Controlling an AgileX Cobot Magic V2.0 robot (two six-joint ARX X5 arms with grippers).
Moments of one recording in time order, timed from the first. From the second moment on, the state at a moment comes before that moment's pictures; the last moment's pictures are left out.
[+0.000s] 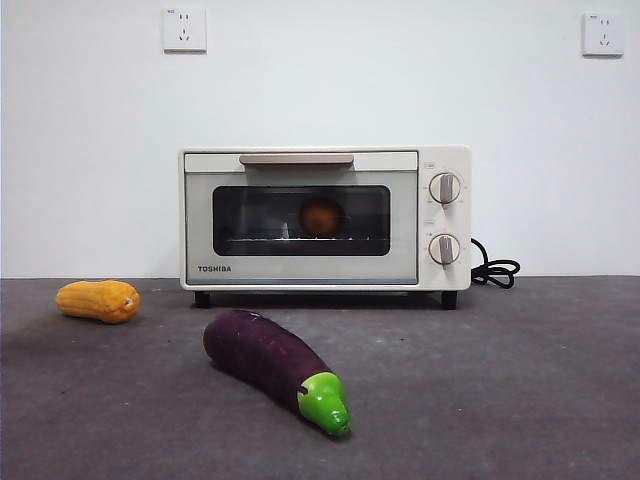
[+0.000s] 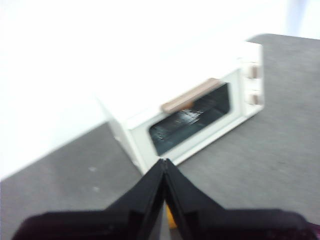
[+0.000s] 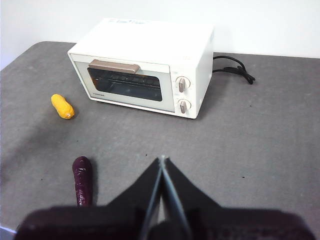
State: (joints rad) left arm -0.08 0.65 0.88 -0.42 0.33 0.34; right arm 0.98 0.72 1.58 -1.36 0.55 0.34
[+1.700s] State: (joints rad) left arm 0.07 0.01 0.02 -0.18 0.03 0.07; right arm 0.98 0.72 1.58 -1.36 0.55 0.34
